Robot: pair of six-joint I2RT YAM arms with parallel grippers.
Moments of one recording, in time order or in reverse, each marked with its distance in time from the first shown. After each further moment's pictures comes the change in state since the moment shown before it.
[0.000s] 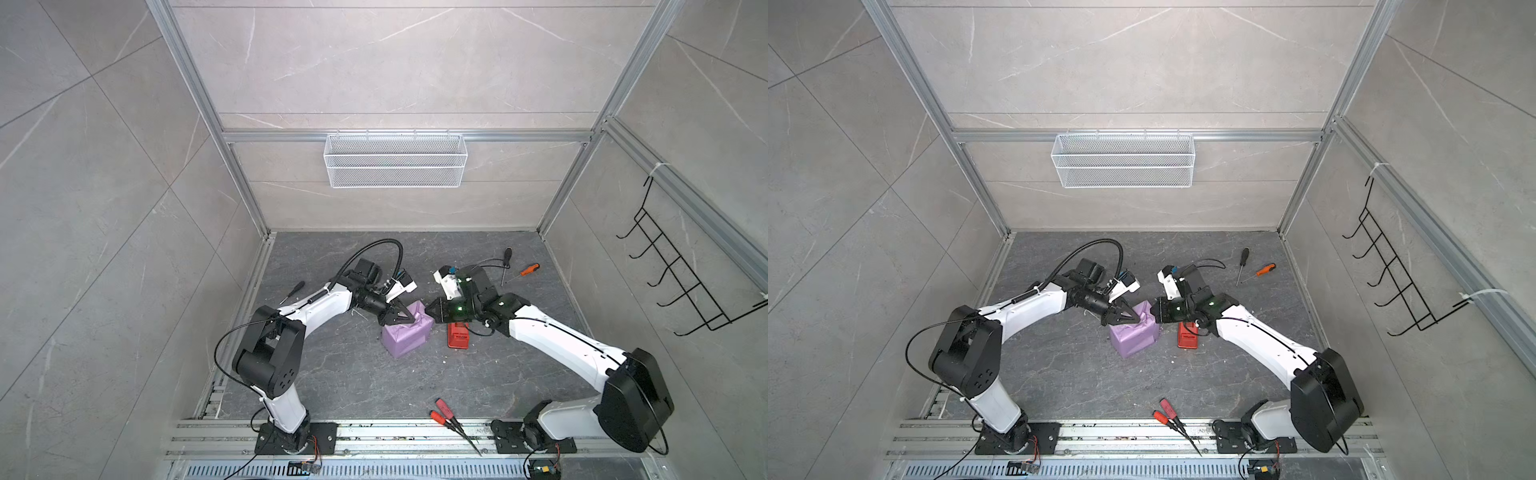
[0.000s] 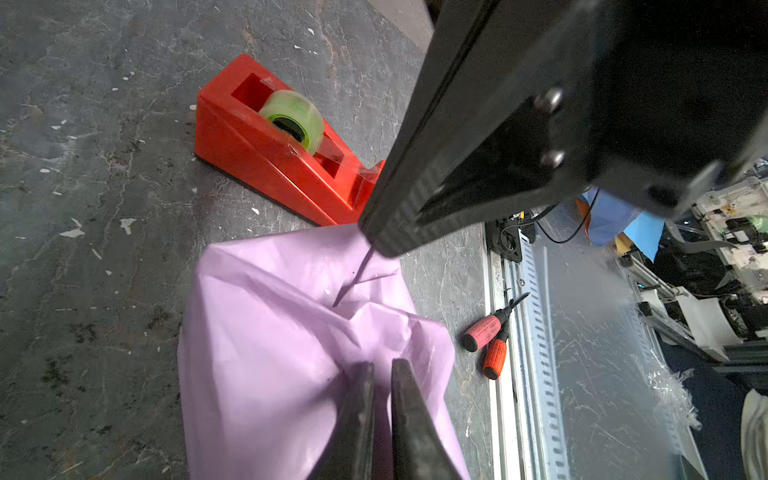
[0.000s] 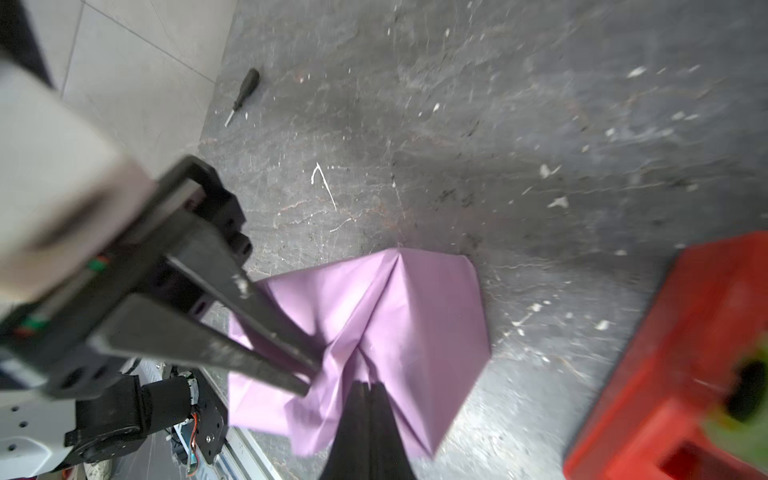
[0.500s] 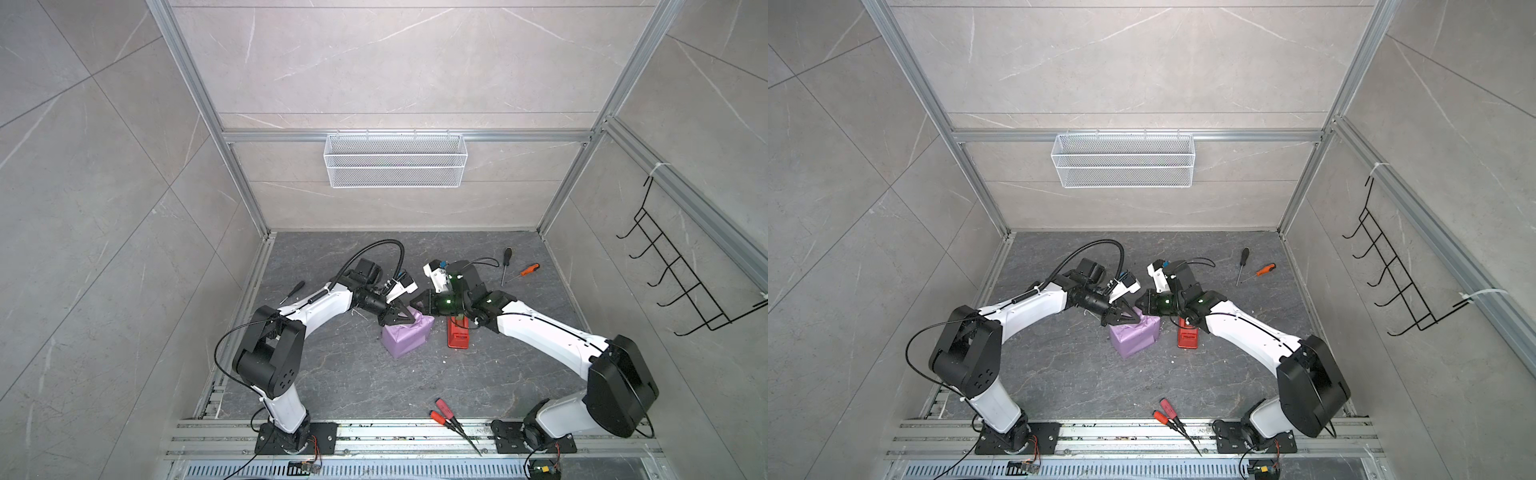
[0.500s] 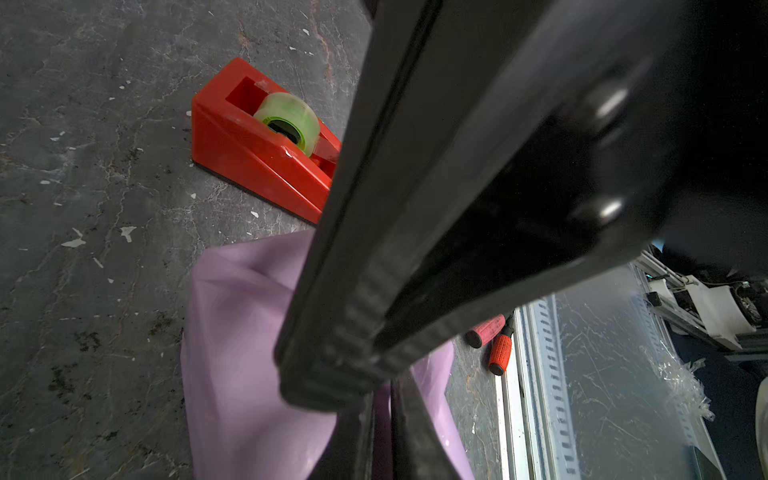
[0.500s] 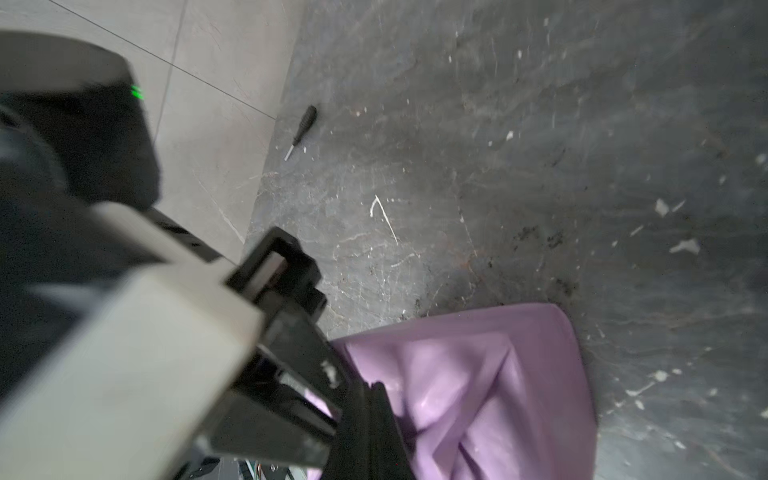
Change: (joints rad) left arm -0.006 0.000 0.005 -0.007 -0.003 0.035; right arm 0.046 0.120 -0.003 0.205 -0.069 0.175
